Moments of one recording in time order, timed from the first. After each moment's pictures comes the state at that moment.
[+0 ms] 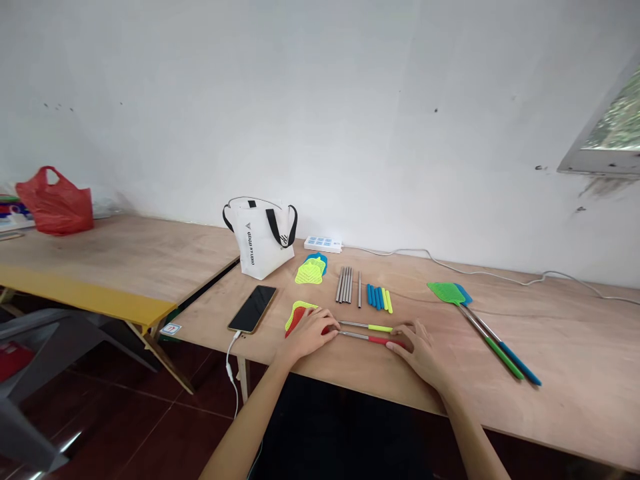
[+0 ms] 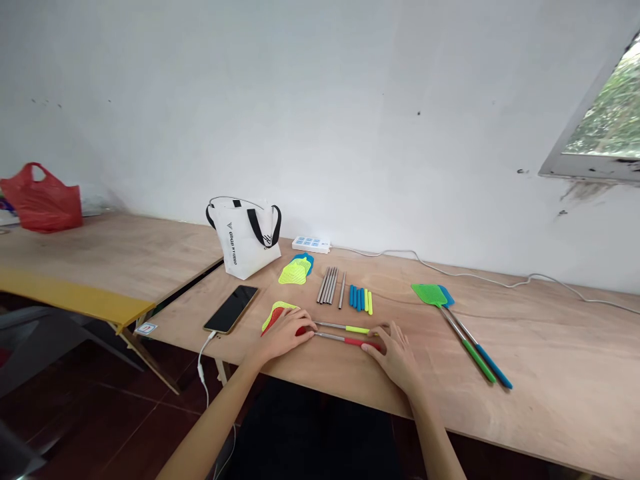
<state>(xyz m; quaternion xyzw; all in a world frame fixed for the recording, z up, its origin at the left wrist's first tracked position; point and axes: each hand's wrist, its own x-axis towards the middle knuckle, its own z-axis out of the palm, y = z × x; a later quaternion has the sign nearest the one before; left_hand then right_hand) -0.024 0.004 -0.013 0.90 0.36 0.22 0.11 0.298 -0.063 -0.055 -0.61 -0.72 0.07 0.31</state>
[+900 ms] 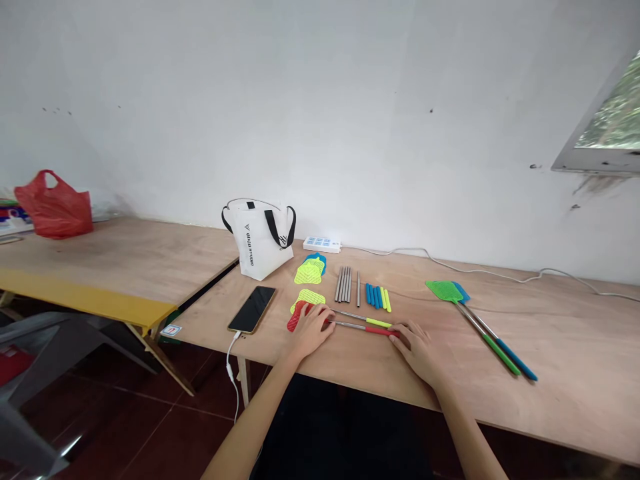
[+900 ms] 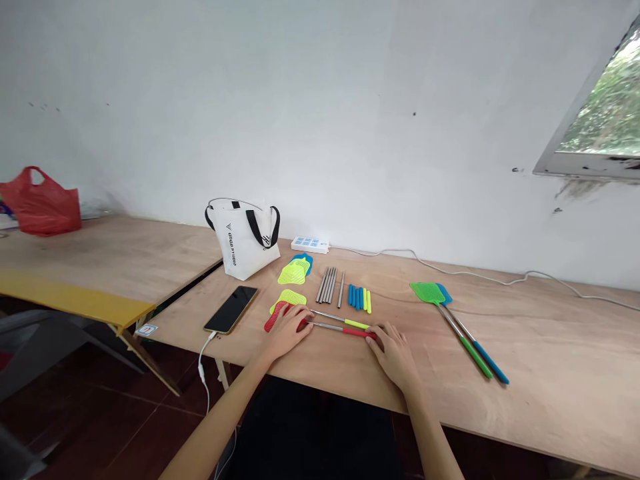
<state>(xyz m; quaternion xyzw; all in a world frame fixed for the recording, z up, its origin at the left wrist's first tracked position) -0.016 0.007 -0.029 0.86 0.44 0.26 0.09 0.302 -0.058 -0.065 -0.61 -0.74 0.06 0.29</state>
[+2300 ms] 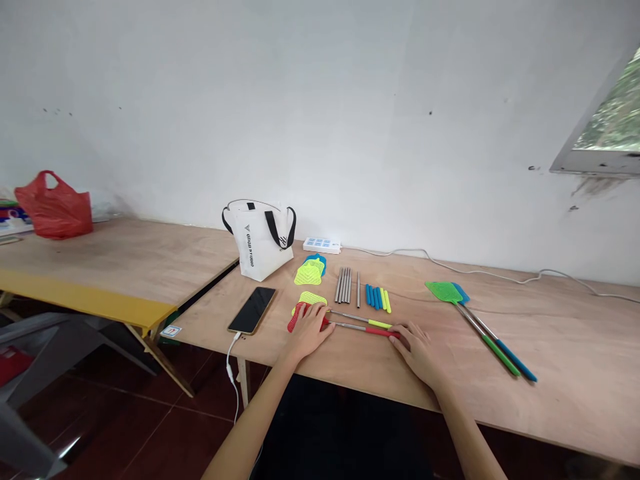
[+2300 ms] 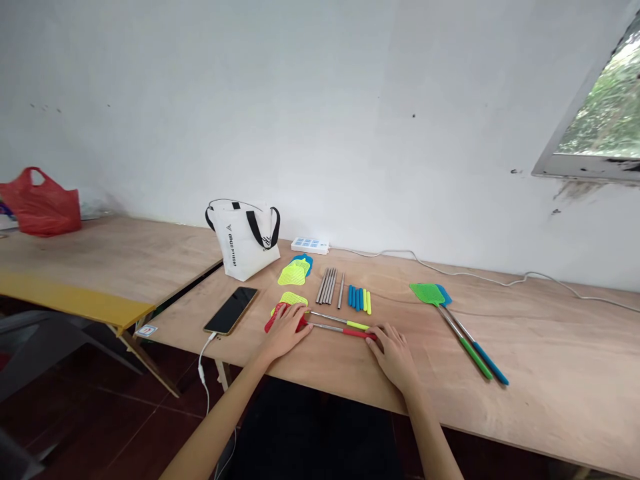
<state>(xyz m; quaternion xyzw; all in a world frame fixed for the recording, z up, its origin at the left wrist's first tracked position) -0.020 0.014 -0.042 0.85 0.46 0.25 0.07 0.302 -0.058 -0.066 -0.61 -0.74 0.05 0.27</state>
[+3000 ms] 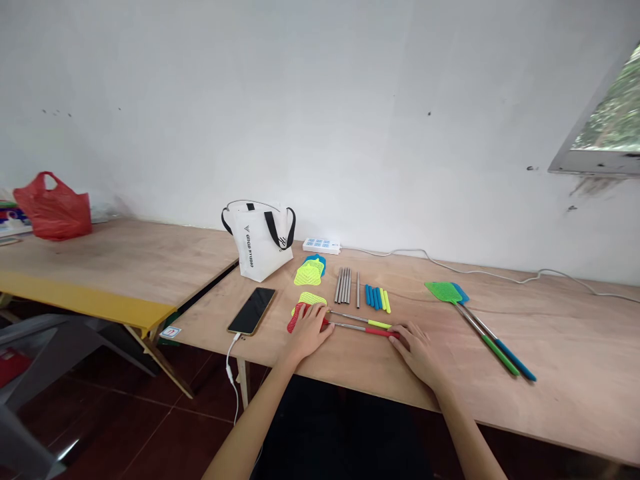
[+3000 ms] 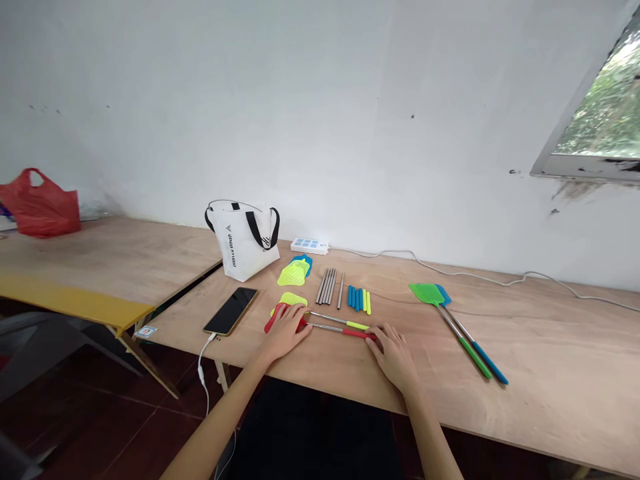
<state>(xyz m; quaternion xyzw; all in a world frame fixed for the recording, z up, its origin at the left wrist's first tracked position) -0.020 0.014 -0.043 0.85 0.46 0.24 0.07 0.301 -0.058 -0.066 -0.61 -0.74 0.04 0.28</state>
